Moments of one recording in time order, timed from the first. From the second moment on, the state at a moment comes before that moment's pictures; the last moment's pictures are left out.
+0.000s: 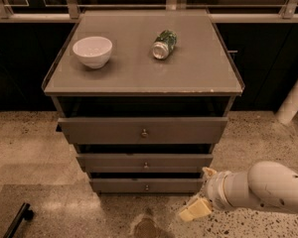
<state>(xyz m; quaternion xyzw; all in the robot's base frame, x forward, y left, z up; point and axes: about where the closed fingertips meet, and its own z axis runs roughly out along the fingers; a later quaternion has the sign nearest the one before) 0.409 -0.148 0.595 -0.40 0.86 0.18 0.28</state>
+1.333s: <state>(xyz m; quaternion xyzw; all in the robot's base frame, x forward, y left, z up) 0.449 -0.150 0.550 -0.37 0.82 0.22 0.38</state>
